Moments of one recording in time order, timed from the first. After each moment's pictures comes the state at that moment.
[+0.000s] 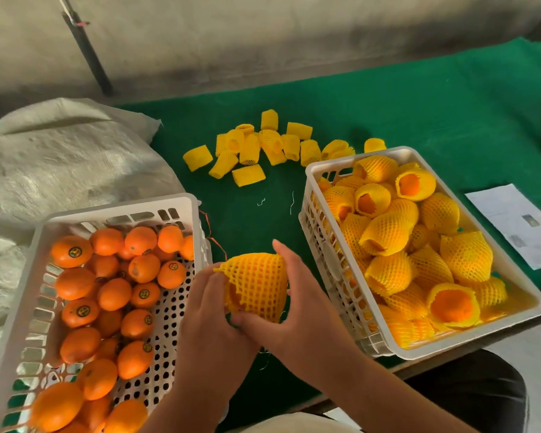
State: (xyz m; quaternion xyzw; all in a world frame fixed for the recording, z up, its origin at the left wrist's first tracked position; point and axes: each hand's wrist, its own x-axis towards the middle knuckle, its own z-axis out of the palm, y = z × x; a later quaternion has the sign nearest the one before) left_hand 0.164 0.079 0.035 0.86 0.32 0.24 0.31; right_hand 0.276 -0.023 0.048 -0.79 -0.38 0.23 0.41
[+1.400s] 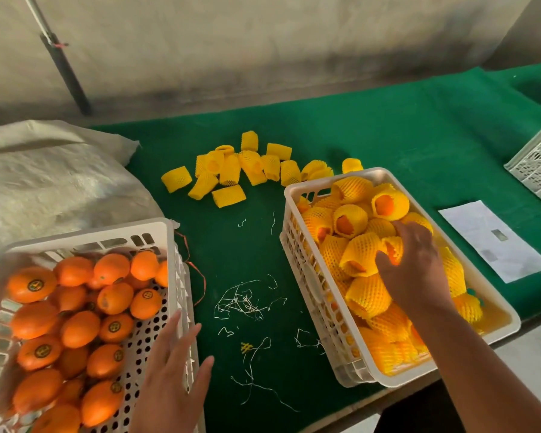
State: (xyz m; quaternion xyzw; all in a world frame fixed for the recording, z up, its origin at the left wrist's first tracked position) left_hand 0.131 0.108 -0.068 0.88 0.34 0.18 0.27; right_hand 0.473 -0.105 0.020 -0.94 -0.21 -0.04 0.25
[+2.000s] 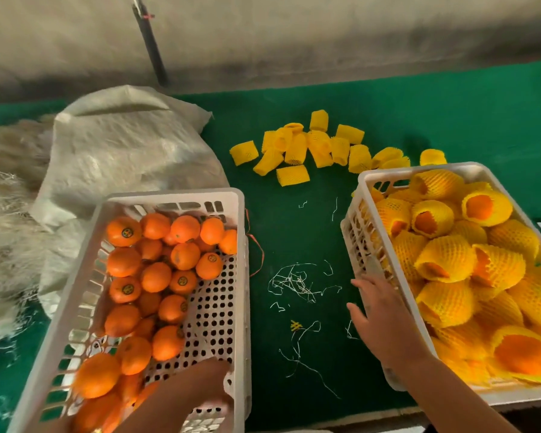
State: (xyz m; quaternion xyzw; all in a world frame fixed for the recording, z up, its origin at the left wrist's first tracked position) left_hand 0.073 0.156 -0.148 0.80 0.31 -0.42 0.29; right_hand 0.367 -0.039 -0.072 -0.91 -0.38 0.09 0.12
